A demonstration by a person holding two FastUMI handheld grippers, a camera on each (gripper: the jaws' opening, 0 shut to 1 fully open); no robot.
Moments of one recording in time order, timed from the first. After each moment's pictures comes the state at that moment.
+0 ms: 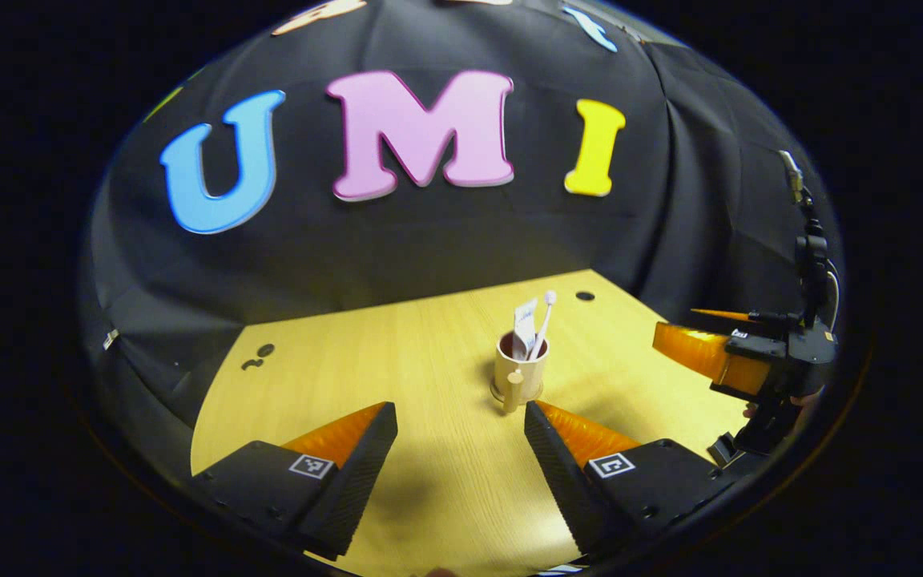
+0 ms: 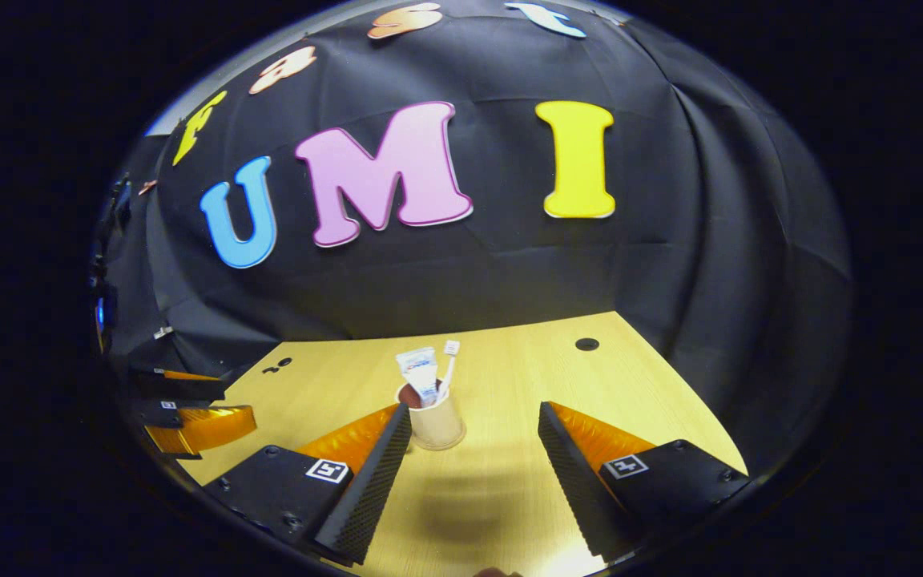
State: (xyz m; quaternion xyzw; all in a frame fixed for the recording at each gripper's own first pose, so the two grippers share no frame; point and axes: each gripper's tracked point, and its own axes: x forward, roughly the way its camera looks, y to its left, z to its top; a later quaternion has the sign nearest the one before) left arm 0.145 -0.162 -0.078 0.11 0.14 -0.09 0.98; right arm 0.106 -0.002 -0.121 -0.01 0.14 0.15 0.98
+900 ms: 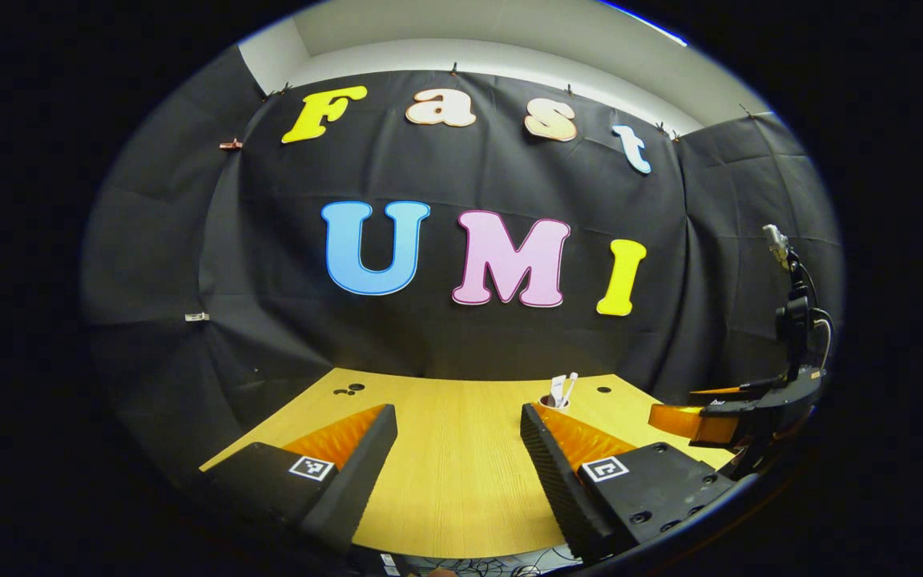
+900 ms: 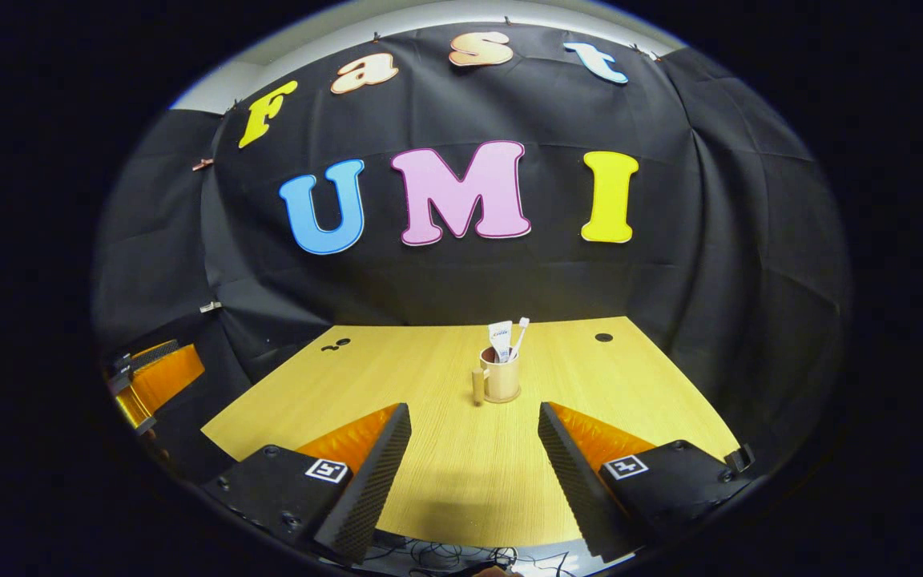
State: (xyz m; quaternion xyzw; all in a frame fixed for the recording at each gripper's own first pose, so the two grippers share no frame) left arm -0.058 -0.065 -0.027 0.03 -0.05 -0.03 1.00; right arm -0.089 0.049 -0.098 -0.03 0.12 0.17 0.98
